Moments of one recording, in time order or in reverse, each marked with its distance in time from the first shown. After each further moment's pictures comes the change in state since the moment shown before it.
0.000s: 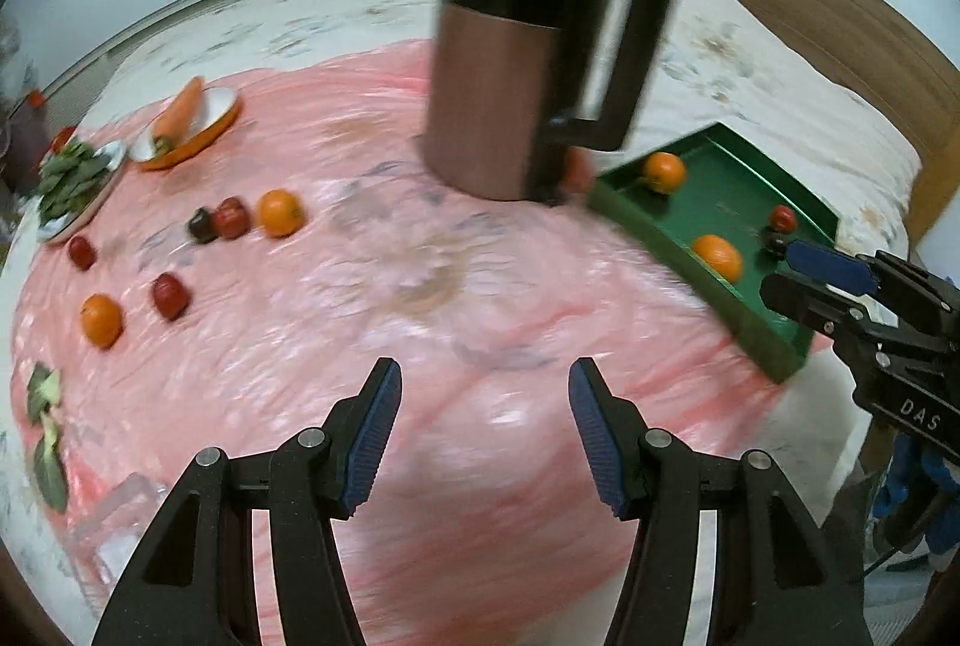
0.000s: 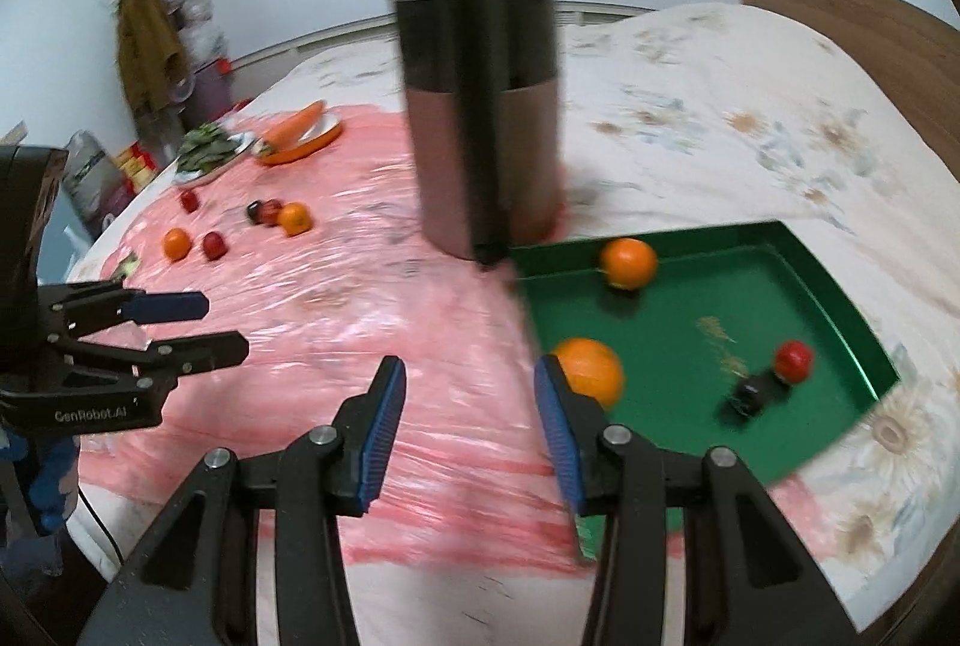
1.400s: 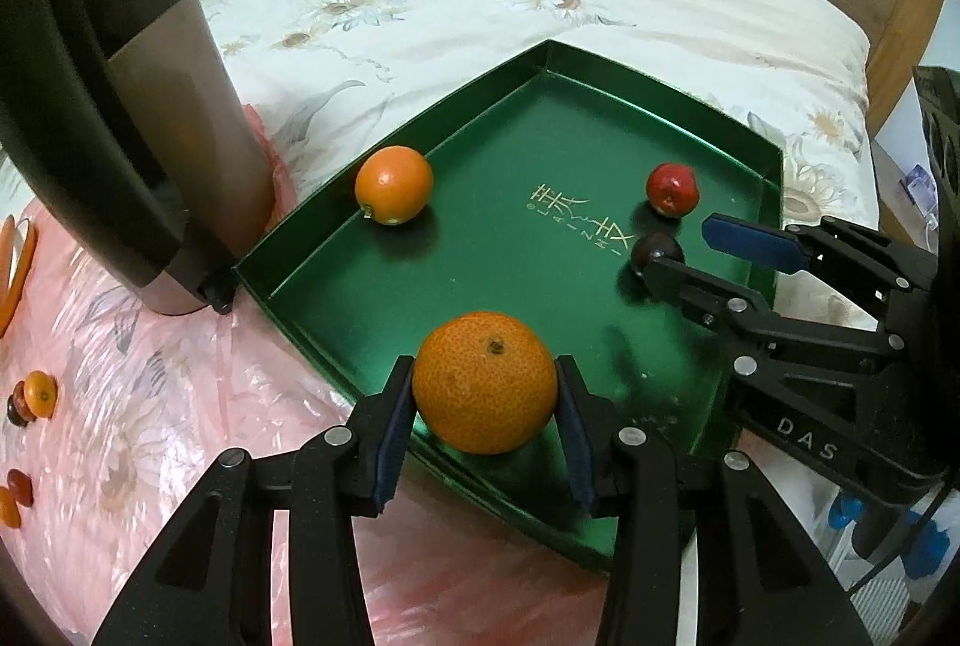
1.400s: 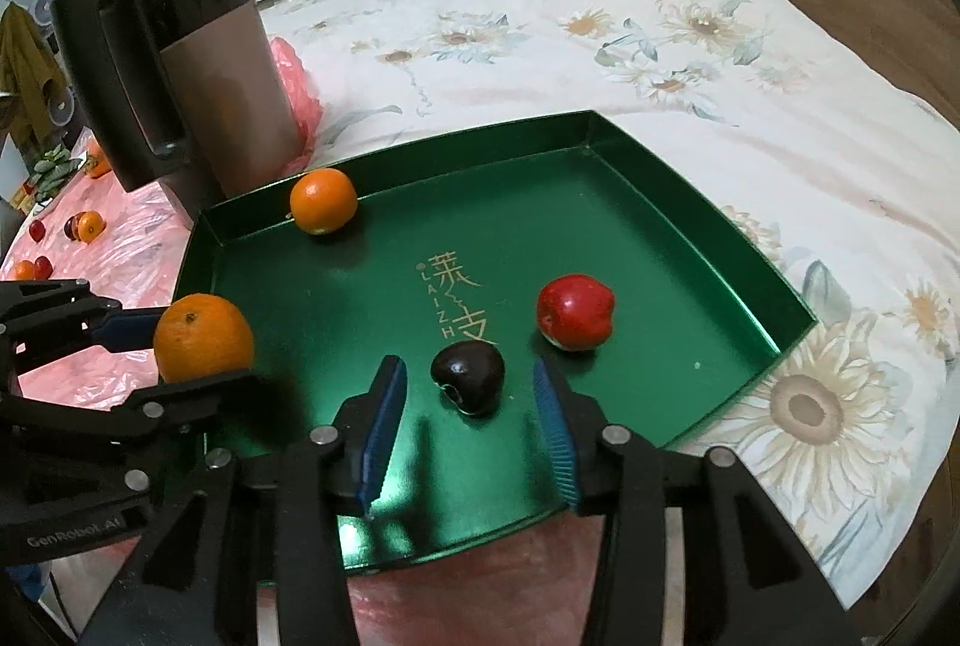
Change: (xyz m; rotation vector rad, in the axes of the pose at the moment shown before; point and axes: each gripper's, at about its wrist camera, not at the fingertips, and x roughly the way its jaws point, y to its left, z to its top) left arm 0.114 -0.199 0.065 0.279 0.122 -0.127; right arm 0.038 -0.170 -0.028 0.177 0.100 -0.216
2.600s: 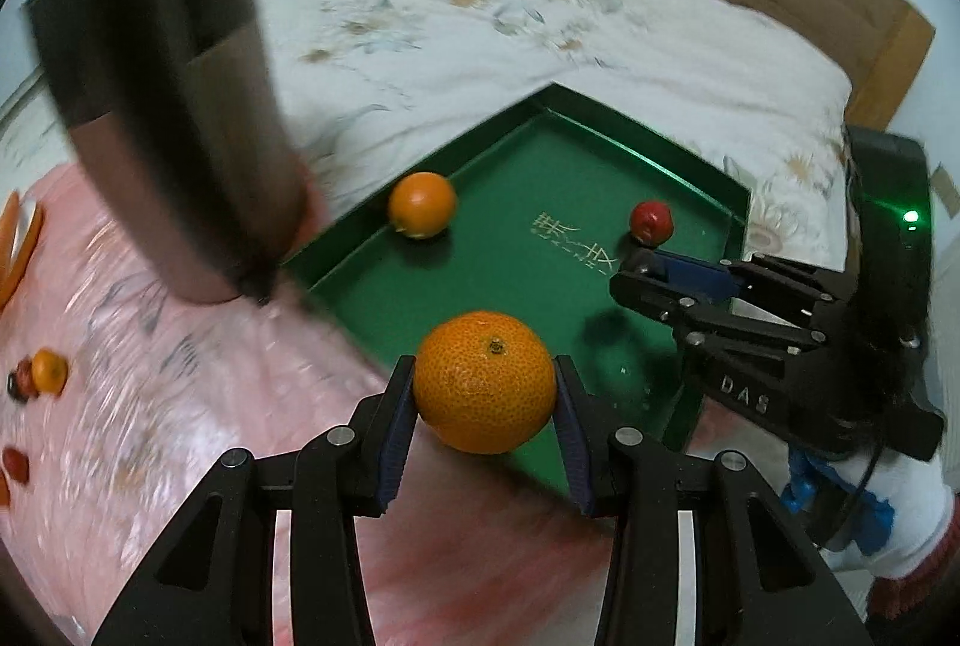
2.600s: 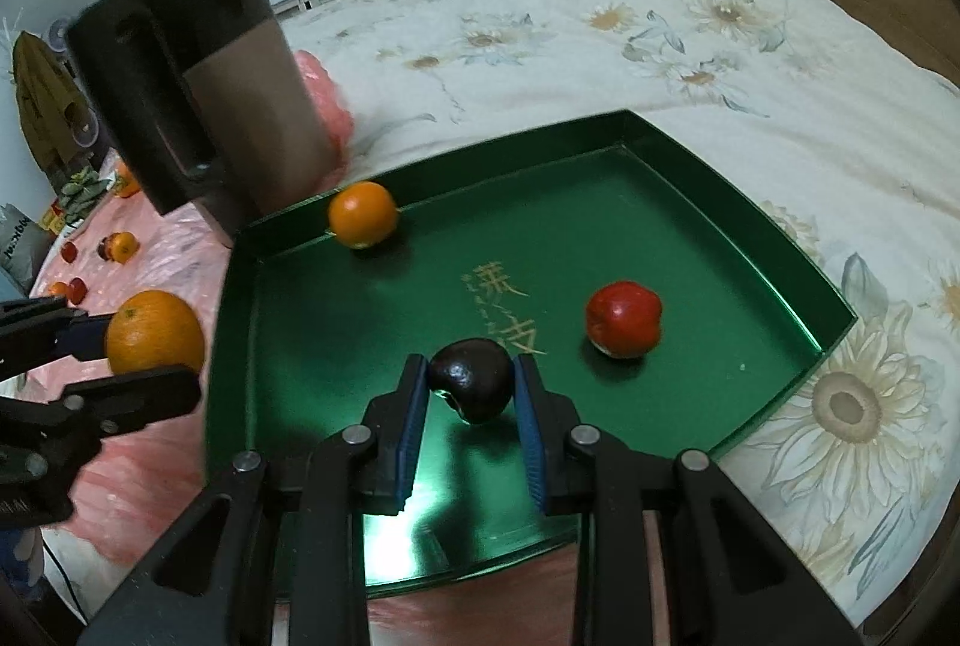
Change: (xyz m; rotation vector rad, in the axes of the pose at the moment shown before) left arm -0.032 0.016 -0.002 -0.040 -0.043 -0.049; right arm 0.005 0.007 0.005 0.037 0.010 0.089
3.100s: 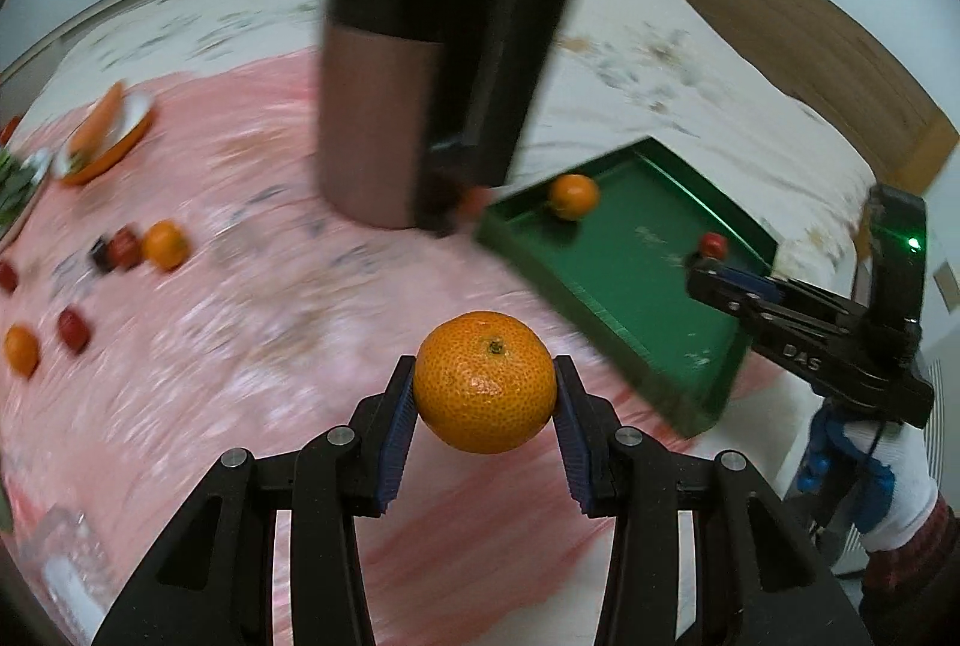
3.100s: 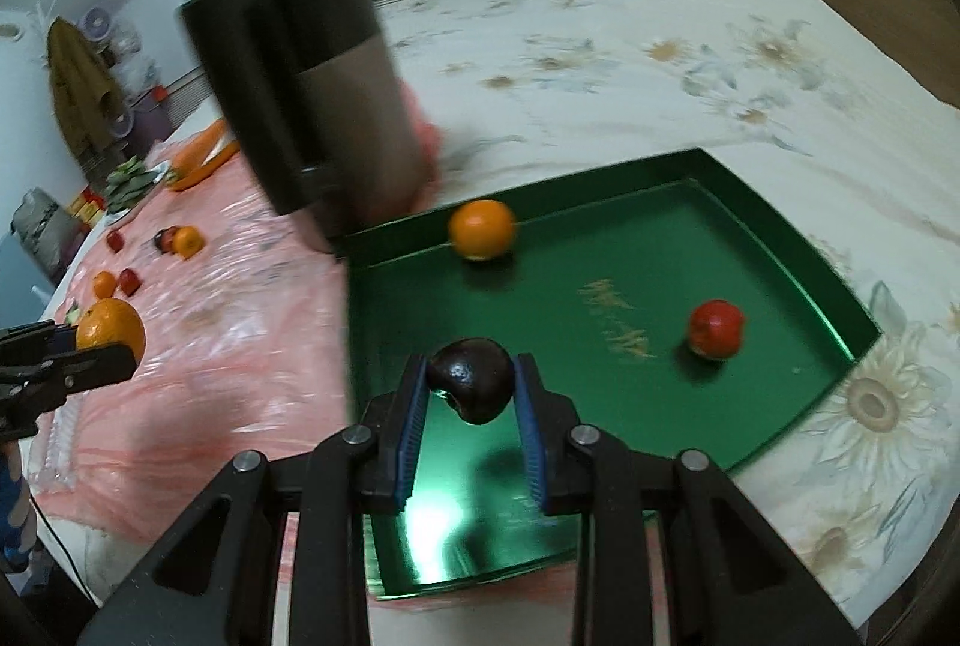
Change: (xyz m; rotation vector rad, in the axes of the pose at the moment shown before) left arm -0.080 0.088 -0.062 -0.212 -0.085 0.006; right arm -0.029 0.051 0.001 -0.036 -0.036 0.063
